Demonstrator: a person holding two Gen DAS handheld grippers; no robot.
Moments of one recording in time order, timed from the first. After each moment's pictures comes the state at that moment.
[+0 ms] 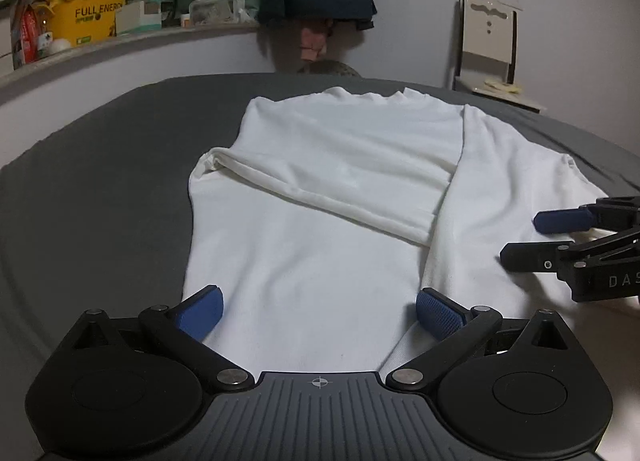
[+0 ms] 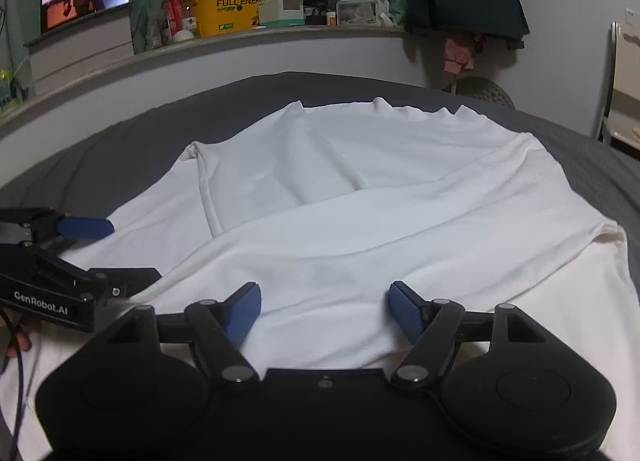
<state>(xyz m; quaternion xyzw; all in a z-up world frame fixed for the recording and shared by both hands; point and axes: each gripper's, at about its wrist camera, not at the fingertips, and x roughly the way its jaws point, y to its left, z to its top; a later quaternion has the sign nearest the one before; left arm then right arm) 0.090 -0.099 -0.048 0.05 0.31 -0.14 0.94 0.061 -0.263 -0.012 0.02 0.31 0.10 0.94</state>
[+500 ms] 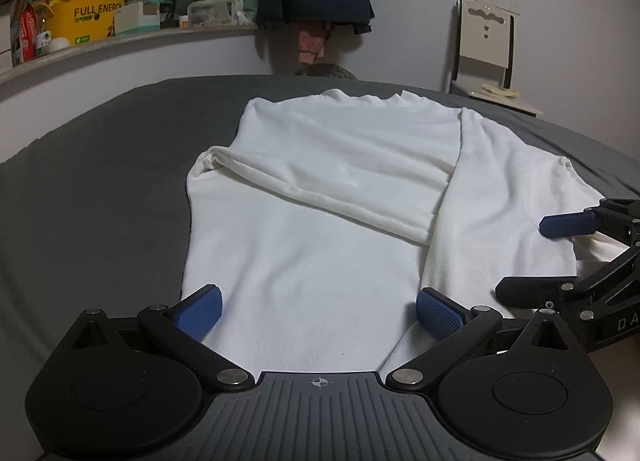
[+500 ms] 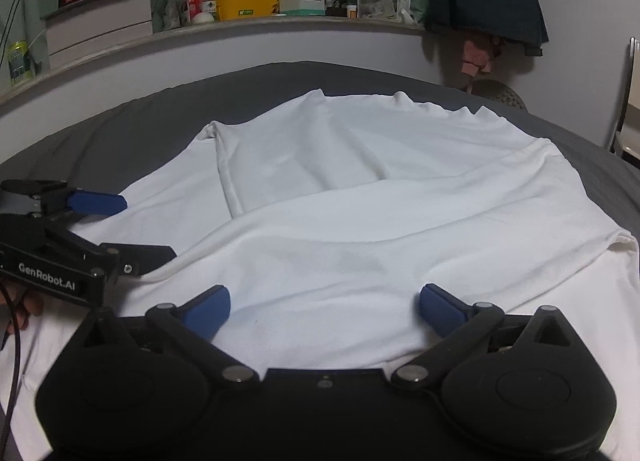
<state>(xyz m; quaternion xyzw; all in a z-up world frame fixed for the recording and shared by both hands) 0.092 -0.098 -0.055 0.04 0.31 -0.15 0.94 0.058 -0.248 -0.017 -0.02 0.32 0.11 0.94</state>
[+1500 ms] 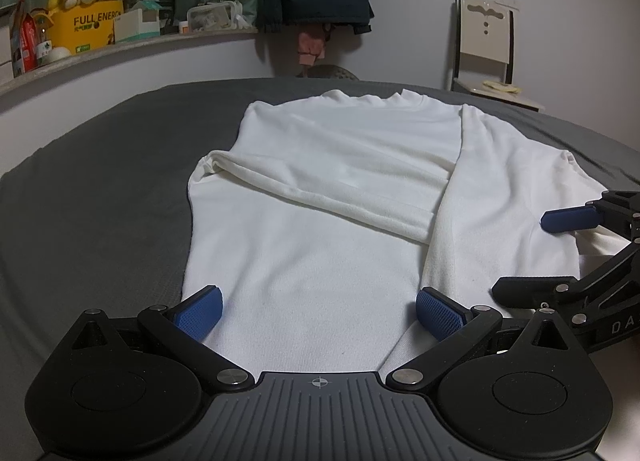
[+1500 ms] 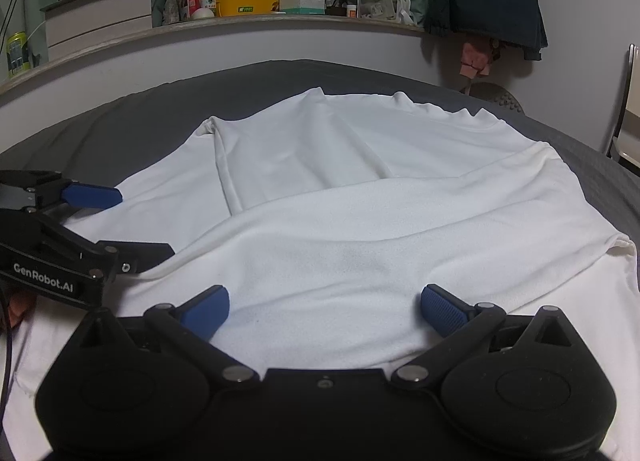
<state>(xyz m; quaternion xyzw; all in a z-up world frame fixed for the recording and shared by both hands) 0.085 -0.102 -0.053 0.05 0.30 -0.14 0.94 0.059 -0.245 -0.018 -0.04 0.32 0.11 0.94</state>
